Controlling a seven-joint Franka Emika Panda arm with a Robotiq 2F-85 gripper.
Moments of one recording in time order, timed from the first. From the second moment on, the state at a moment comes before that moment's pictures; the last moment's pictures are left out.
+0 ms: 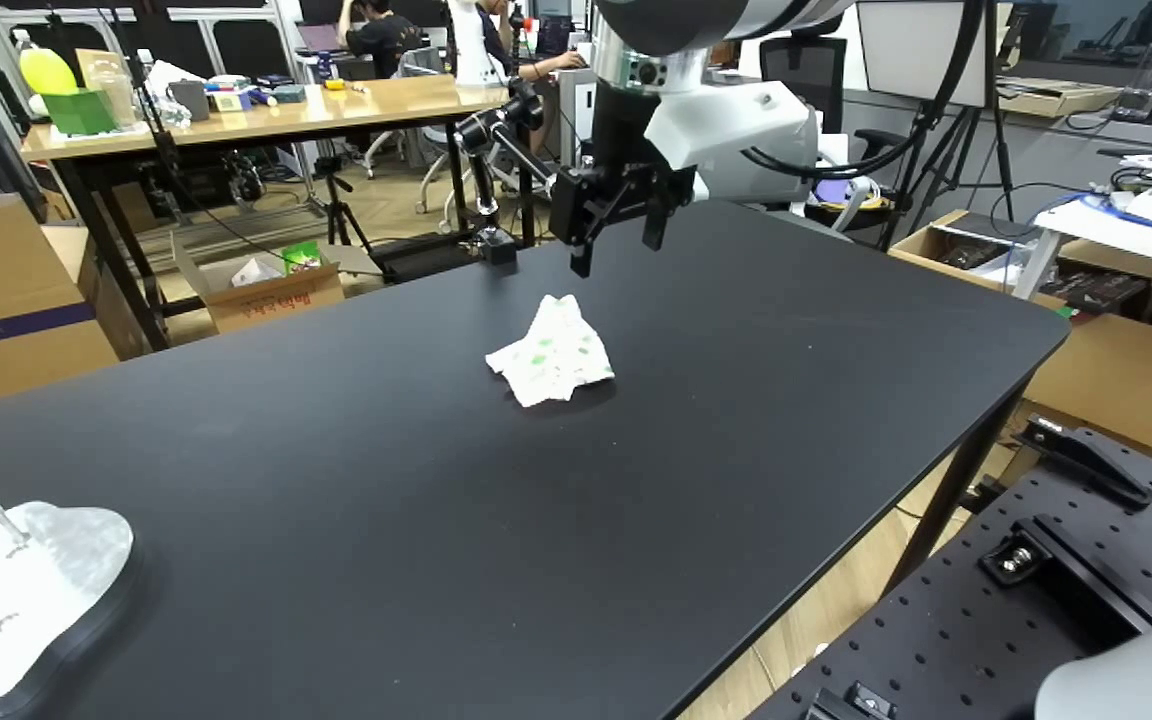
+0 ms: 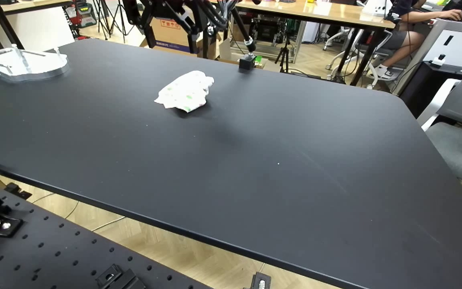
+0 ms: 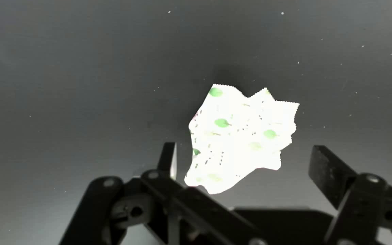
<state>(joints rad) -0.01 -0.05 0.06 -2.62 -0.07 2.79 0.00</state>
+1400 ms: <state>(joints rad) 0.01 0.29 0.01 -2.49 -0.51 2.99 0.49</state>
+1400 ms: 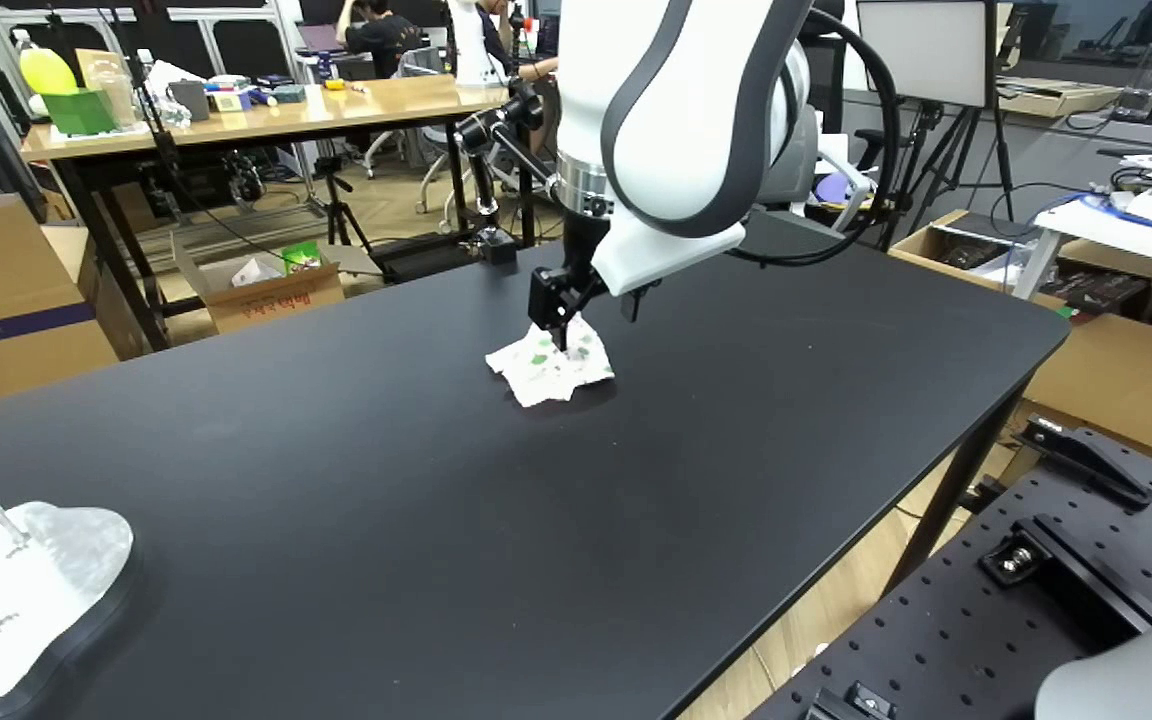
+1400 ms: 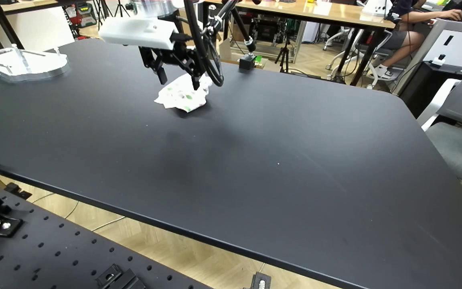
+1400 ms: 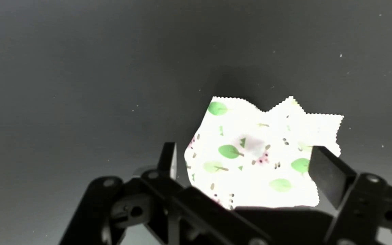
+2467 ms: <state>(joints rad) 0.04 0.40 -0.02 -2.43 -0.51 2.99 0.49</state>
